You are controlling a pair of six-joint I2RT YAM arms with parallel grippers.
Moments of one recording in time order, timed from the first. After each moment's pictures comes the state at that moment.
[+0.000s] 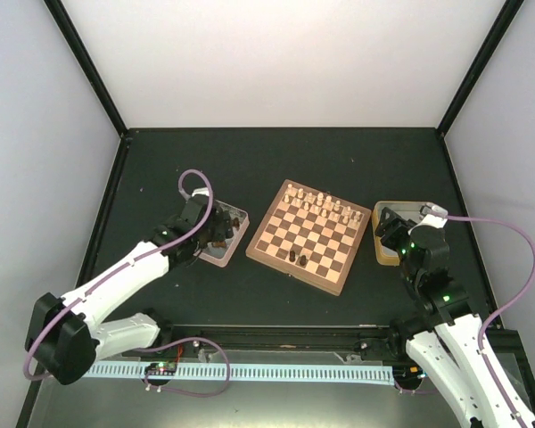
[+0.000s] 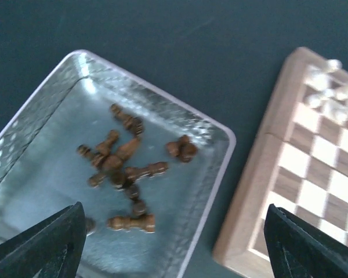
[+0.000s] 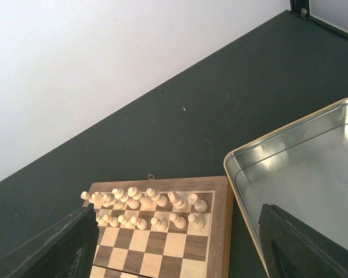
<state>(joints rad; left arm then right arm) -0.59 1.12 0.78 -0.47 -0.28 -0.62 0.33 0.49 0.59 -0.47 0.31 0.65</state>
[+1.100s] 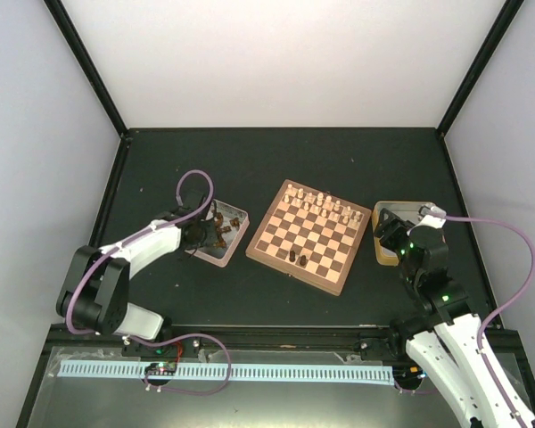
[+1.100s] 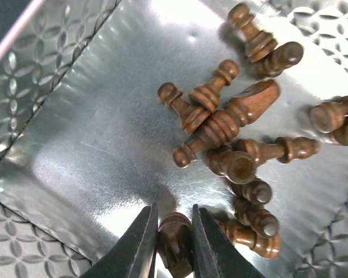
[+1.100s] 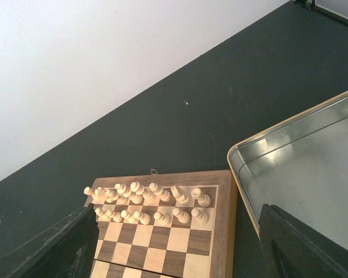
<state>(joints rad) -0.34 1.43 0.75 -0.48 -0.13 -0.61 0.33 0.49 0.58 -0.47 0.29 0.66</state>
